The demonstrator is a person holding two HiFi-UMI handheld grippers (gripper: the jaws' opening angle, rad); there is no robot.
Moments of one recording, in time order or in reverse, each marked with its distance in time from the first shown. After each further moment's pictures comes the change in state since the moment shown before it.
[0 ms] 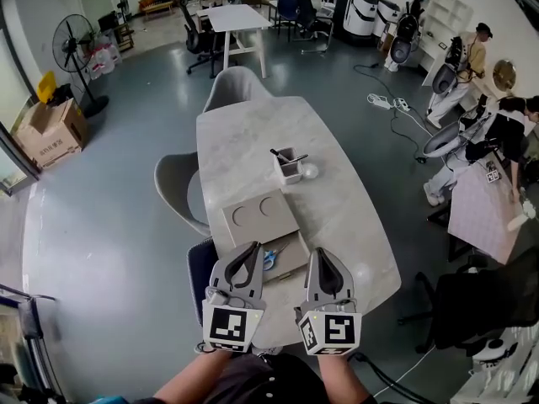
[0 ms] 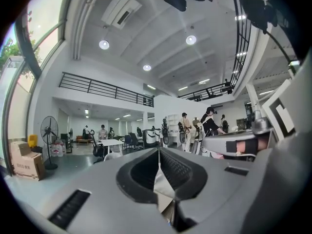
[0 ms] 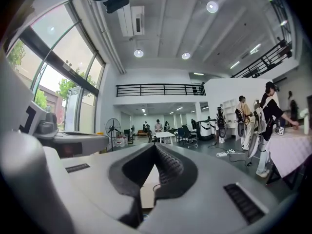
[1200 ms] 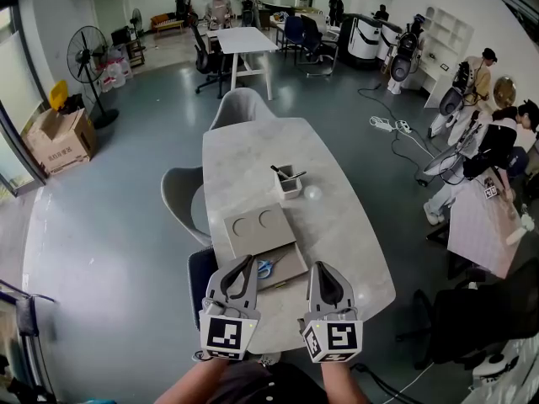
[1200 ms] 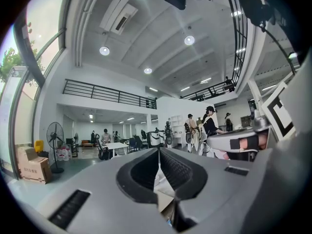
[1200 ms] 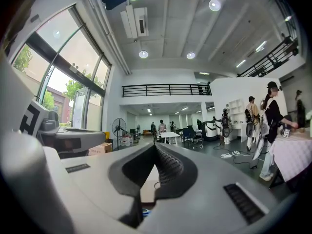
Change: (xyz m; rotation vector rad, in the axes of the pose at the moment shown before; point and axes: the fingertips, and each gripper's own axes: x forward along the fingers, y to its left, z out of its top) left arm -0.034 -0.020 0.012 0.034 -0.026 0.056; right arm -0.037 -0.010 0.007 -0.019 -0.007 0.075
